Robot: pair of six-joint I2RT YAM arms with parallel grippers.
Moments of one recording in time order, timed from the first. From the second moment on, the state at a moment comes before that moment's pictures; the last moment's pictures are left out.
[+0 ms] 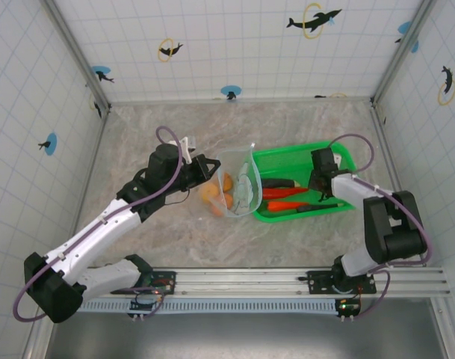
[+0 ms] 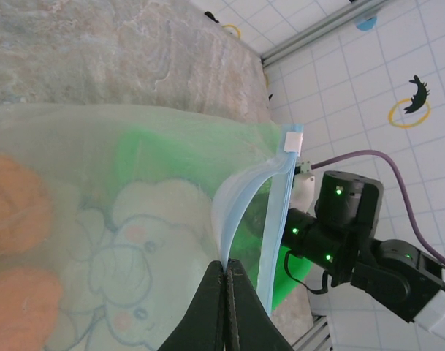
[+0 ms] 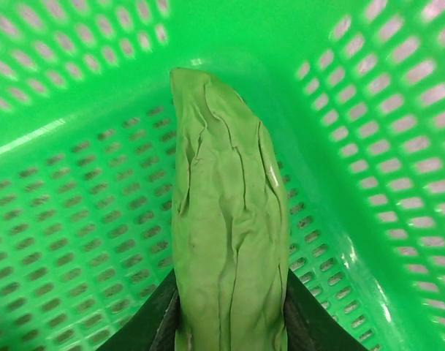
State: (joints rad) left arm -0.67 1.07 0.91 -0.28 0.22 -0.92; right arm 0.24 1.49 0.74 -0.31 0.34 0.41
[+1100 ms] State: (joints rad) left arm -0.67 1.05 0.94 -0.28 0.21 -0.95; right arm 0.66 1.02 0.93 -0.18 -0.38 0.45
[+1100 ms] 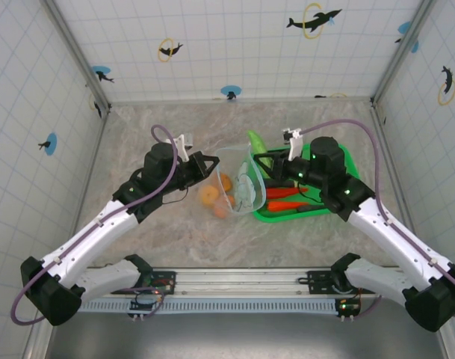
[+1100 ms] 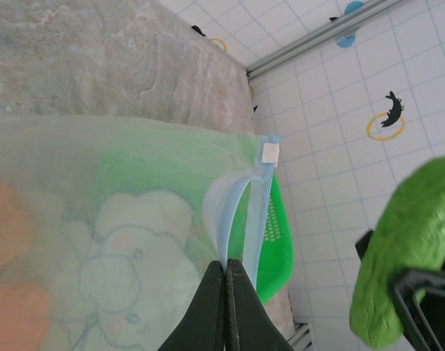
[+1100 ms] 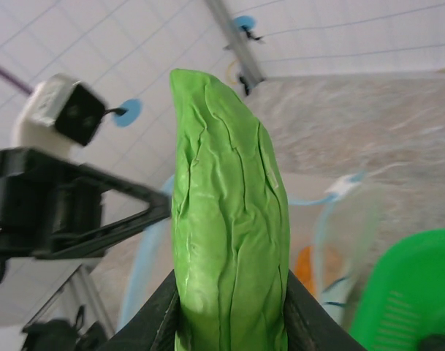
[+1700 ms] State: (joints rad) left arm -0.67 1.02 0.94 -0.23 0.21 -0.98; right arm 0.90 1.16 0.76 0.04 -0.22 0.65
